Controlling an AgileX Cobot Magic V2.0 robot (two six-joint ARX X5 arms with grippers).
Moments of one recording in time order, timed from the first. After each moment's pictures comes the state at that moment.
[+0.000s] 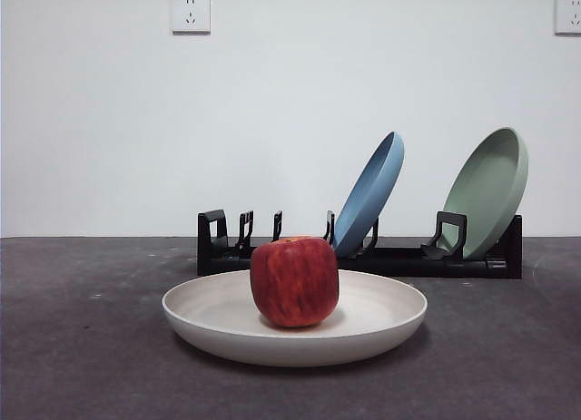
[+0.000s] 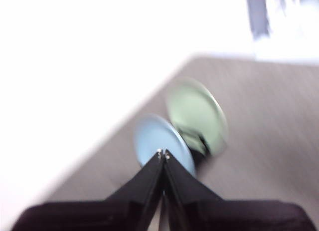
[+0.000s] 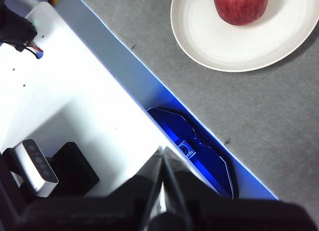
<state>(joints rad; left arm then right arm) -0.82 1.07 1.57 -0.67 -0.14 0.29 0.75 0.84 1.03 -1.18 -0.31 0.05</state>
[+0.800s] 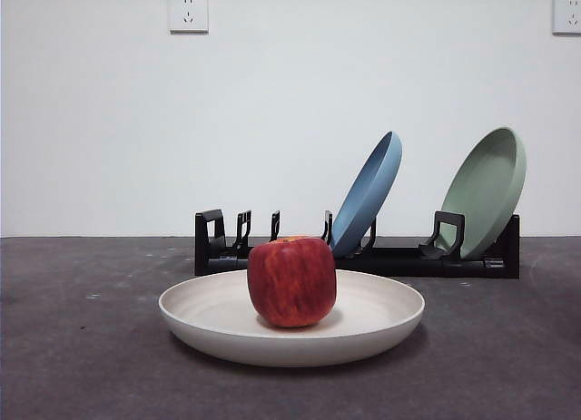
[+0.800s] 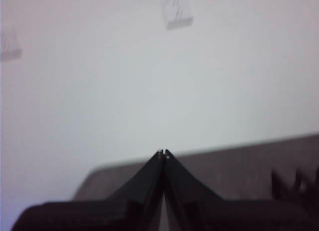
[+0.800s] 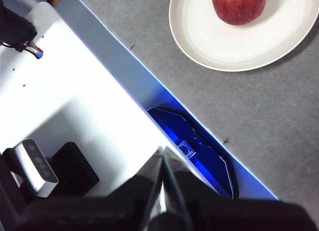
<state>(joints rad) 0.04 0.32 0.47 -0.02 -0.03 0.15 0.75 0.84 1.03 -1.18 -0.31 0.05</state>
